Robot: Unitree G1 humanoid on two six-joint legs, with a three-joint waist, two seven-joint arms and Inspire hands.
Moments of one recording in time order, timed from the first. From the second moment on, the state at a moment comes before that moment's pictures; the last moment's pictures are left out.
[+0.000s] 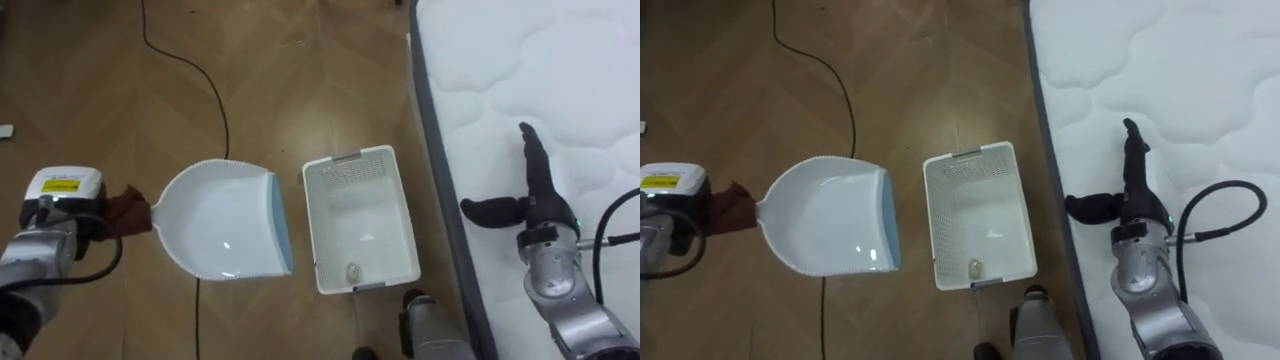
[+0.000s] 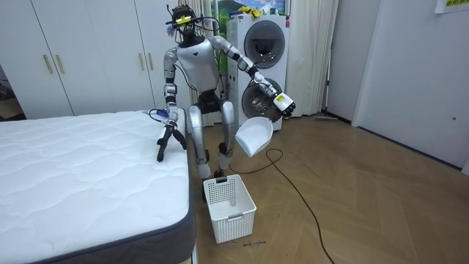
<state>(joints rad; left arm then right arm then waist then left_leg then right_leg) -0.44 0.71 -0.48 0.99 0.84 0.13 0.09 -0.19 -0.44 0.20 0.61 -0.12 -0.10 -0.43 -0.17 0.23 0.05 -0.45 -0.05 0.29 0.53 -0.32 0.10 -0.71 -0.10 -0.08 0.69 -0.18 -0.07</state>
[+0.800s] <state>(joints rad) -0.05 0.47 -0.15 0.58 0.71 0.03 0.45 0.03 -0.39 0.19 0.50 0.02 -0.10 -0.40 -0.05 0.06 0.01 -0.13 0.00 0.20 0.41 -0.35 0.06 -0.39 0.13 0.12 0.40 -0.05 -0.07</state>
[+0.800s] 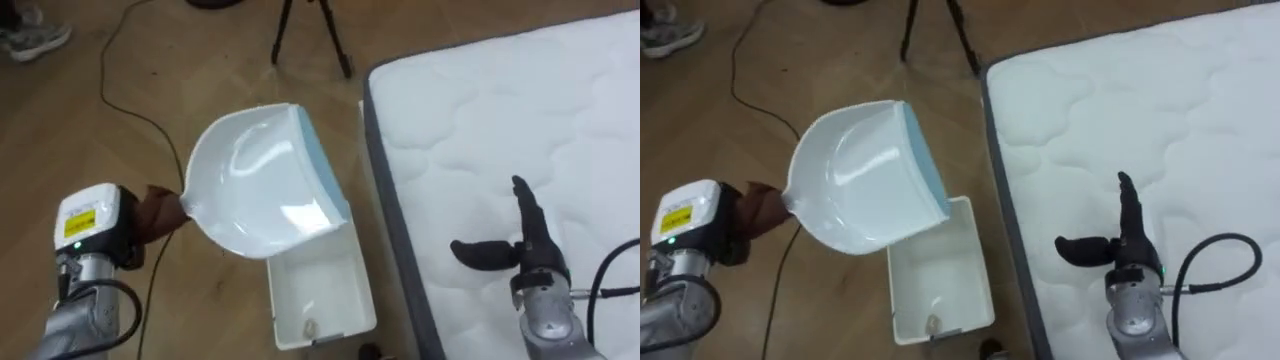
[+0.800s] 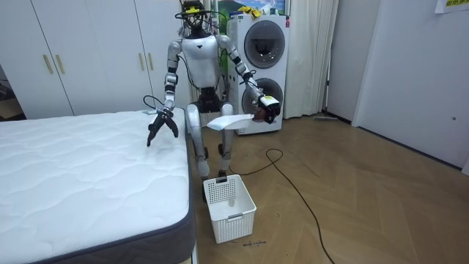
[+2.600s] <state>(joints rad) 0.21 0.25 -0.16 0.40 0.21 -0.01 0.27 0.20 -0.26 0.16 0.39 0.06 -0.05 -0.13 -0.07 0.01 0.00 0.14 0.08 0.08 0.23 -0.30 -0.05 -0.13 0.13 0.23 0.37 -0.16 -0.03</state>
